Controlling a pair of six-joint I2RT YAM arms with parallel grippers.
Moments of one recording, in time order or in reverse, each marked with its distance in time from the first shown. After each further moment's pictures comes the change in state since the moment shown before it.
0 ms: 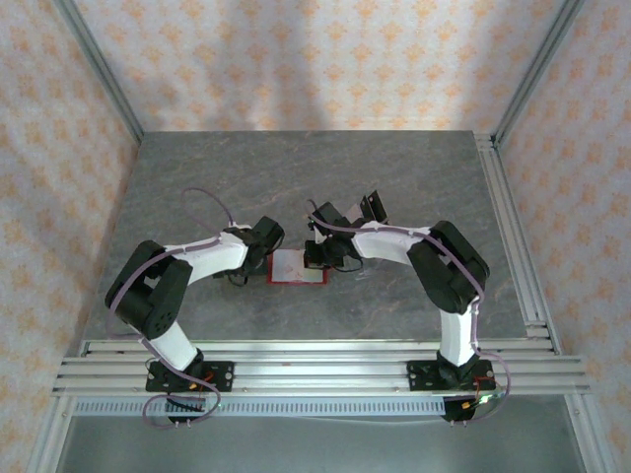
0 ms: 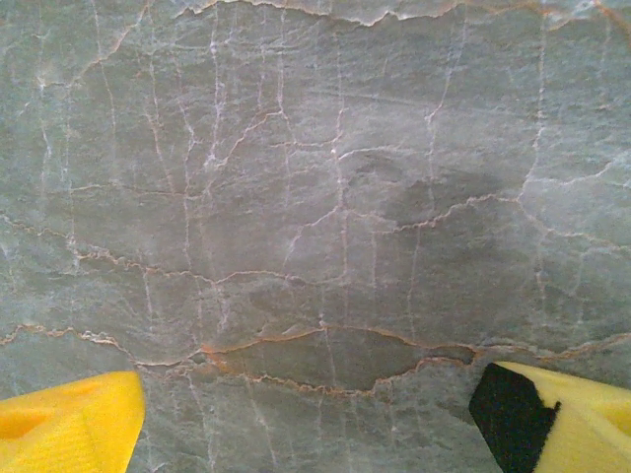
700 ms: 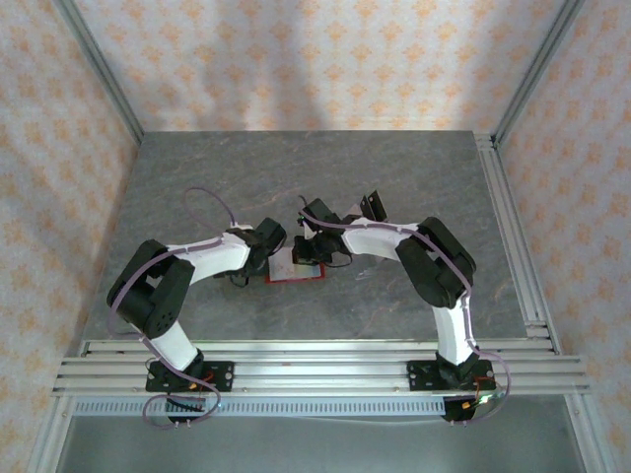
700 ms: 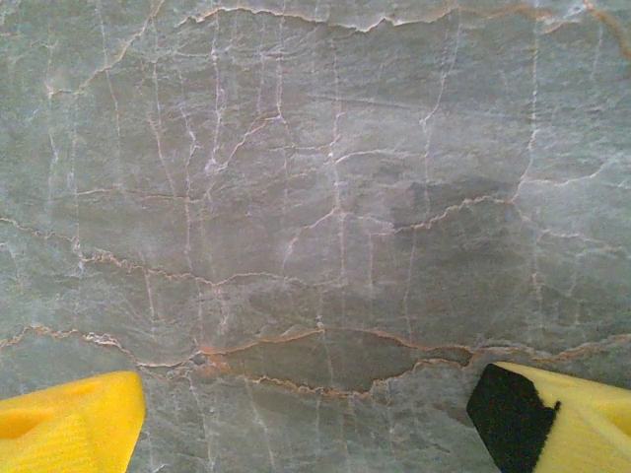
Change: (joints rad) left arm -0.018 0.010 0.002 0.001 -0.027 -0.008; right arm 0.024 0.087 0.108 0.027 -0.041 0.031
